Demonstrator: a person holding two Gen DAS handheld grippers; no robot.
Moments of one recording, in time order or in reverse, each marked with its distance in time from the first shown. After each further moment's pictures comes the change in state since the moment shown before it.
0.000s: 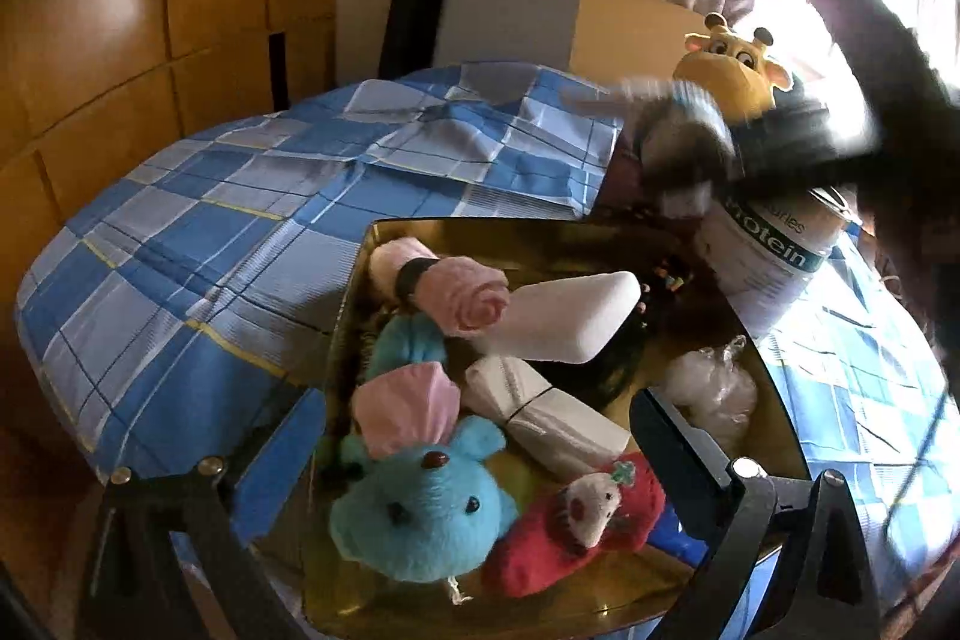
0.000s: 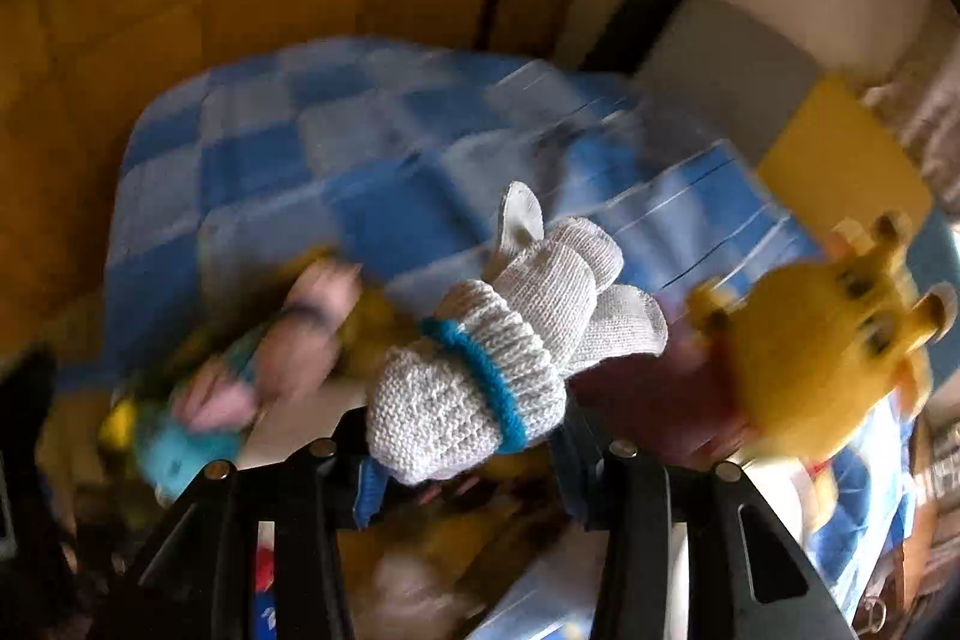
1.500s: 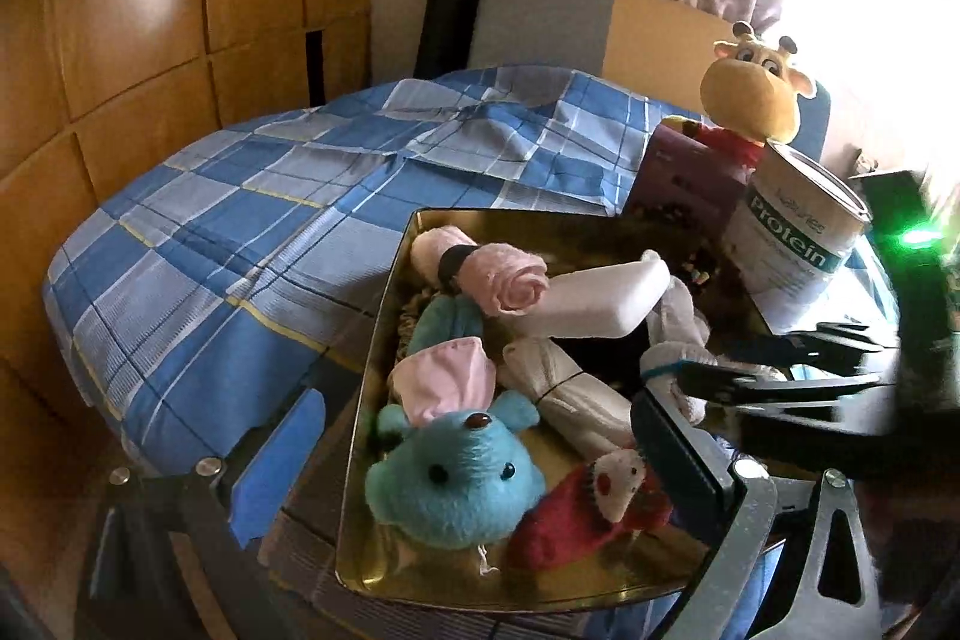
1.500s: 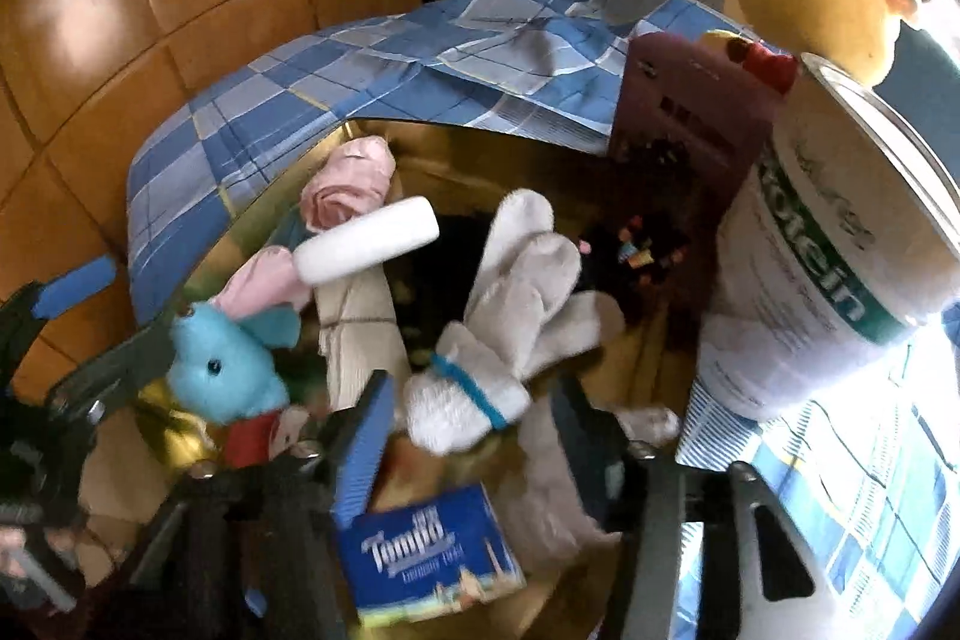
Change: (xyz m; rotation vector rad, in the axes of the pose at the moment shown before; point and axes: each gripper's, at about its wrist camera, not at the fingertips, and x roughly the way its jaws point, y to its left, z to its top) left arm -0.013 0.007 -0.013 -0.030 -0.013 0.073; right arm 0.028 0.029 -0.106 0.358 -0.010 0.054
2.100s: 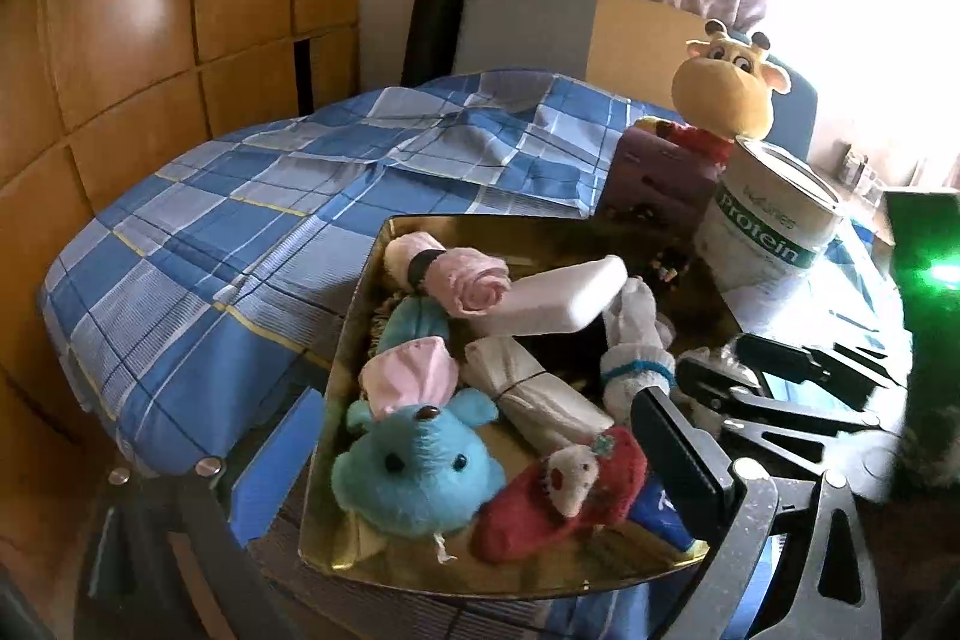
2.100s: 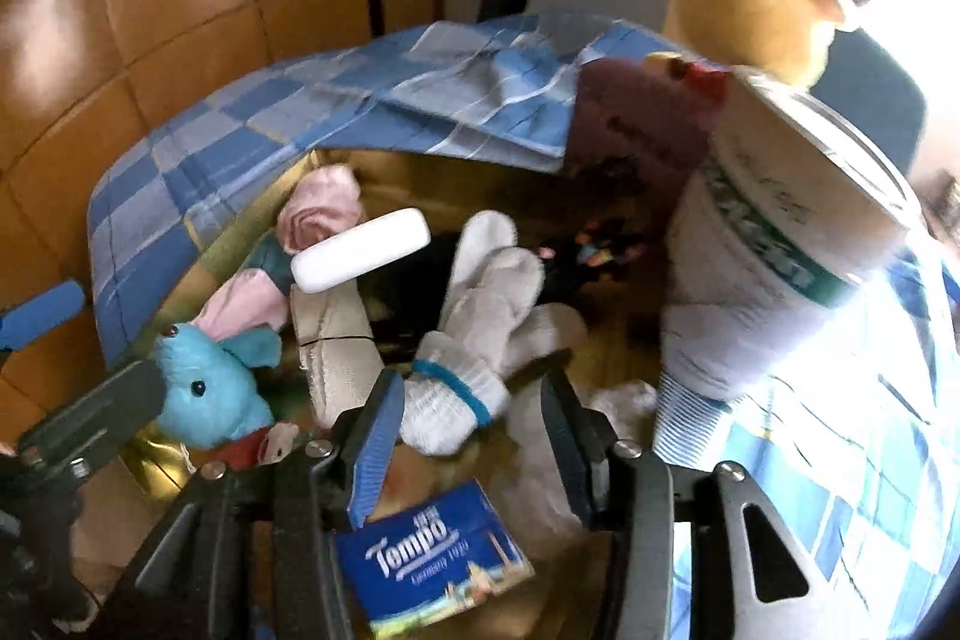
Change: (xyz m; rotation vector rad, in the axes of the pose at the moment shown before) left arm -0.012 -0.023 -0.003 0.014 -0.012 -0.012; right arm -0.037 0.003 -0.028 0.108 -0.131 -0.153
